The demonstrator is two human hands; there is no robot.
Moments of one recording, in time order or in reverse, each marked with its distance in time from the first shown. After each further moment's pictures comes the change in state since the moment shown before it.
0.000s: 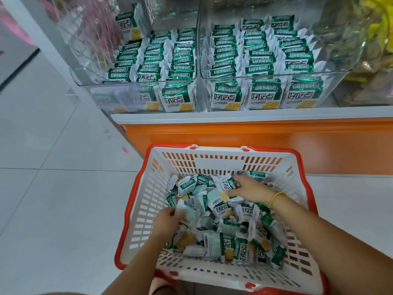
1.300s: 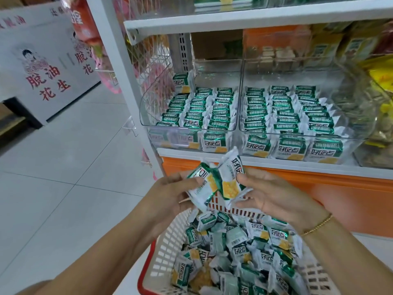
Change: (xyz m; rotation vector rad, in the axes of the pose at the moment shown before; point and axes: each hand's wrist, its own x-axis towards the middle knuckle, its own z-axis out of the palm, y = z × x) left_hand -0.128 0.160 -0.145 -0.808 -0.219 0.232; right_hand -0.111 -0.165 -0.062 1.018 -0.230 -0.361
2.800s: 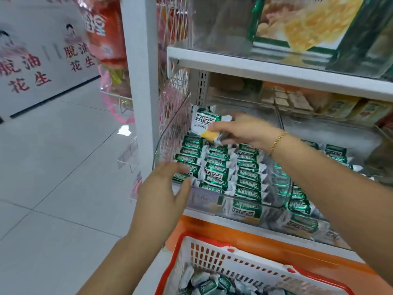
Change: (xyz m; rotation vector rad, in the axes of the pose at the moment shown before) left_hand 0.112 0.078 -0.065 0.829 0.481 0.793; right_hand 0.244 -0.171 0.041 -0.868 0.348 -0.044
